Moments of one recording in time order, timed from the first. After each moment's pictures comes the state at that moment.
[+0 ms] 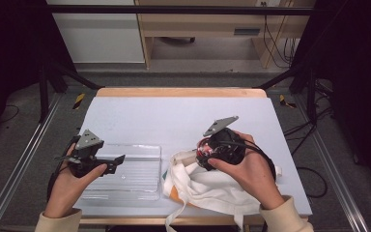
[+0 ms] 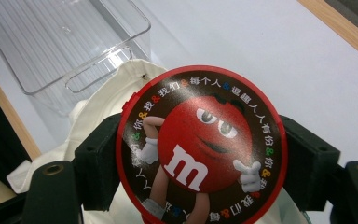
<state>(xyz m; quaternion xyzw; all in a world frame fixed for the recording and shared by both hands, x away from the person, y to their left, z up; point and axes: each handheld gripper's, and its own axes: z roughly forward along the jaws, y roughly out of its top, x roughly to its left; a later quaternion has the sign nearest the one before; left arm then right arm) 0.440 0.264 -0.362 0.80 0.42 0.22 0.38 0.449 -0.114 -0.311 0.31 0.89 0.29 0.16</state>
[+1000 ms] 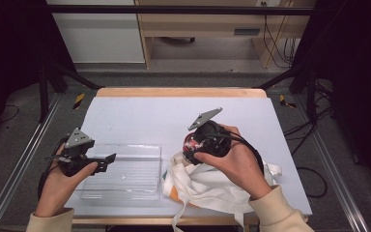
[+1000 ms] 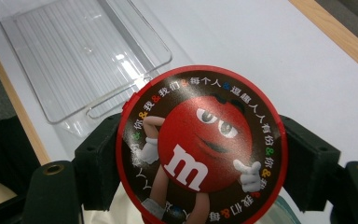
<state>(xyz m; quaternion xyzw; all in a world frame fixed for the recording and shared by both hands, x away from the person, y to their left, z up) 0.442 0.286 -0.362 0.79 0.43 0.22 0.37 0.461 -0.083 -0.300 0.28 0.90 0.31 0.14</state>
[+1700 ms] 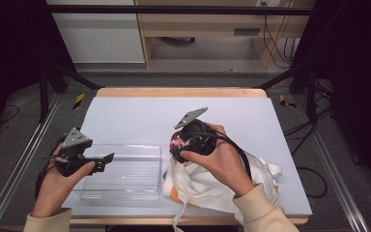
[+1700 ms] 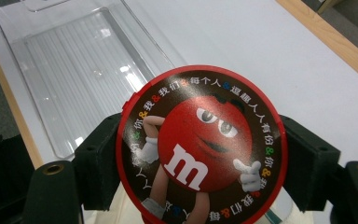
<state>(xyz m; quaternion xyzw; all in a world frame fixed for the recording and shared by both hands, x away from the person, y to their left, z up) 0.440 0.292 -0.360 0.79 0.43 0.23 0.37 0.469 -0.053 -0.305 0.27 0.89 0.33 0.14</state>
